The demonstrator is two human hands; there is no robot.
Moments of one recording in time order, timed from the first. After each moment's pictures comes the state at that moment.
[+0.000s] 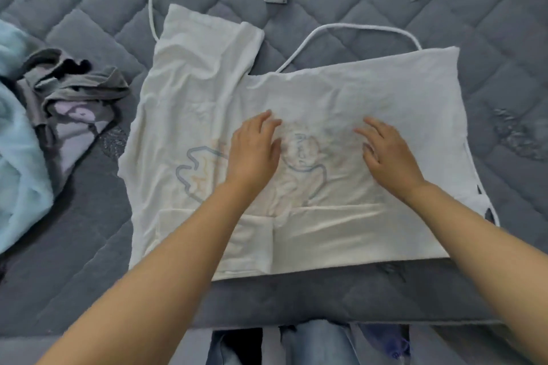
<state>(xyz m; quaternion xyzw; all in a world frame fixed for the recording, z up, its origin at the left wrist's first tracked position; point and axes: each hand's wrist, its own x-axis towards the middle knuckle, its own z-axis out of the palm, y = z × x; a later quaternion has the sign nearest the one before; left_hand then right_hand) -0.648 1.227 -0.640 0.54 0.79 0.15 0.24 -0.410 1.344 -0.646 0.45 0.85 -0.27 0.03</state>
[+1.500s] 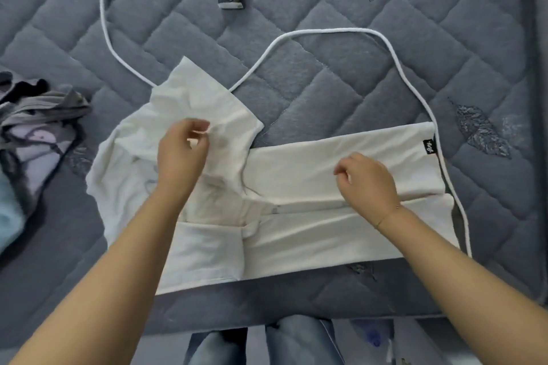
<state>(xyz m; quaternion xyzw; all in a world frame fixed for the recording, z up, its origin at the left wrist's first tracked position) -0.682 1.242 -0.625 0.32 0.86 0.28 0.27 -0.389 1.336 -0.621 0.52 0.80 -0.29 0.13</state>
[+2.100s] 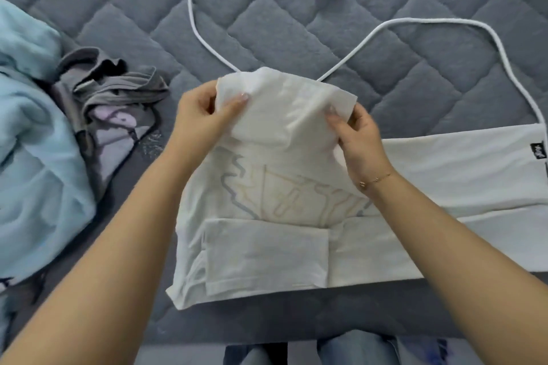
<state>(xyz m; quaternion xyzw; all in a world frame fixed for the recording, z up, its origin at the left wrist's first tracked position) -0.812 1.203 -0.610 0.34 0.73 0.43 0.40 -0.593 1.291 -0.638 0.54 0.36 -0.71 -0.28</state>
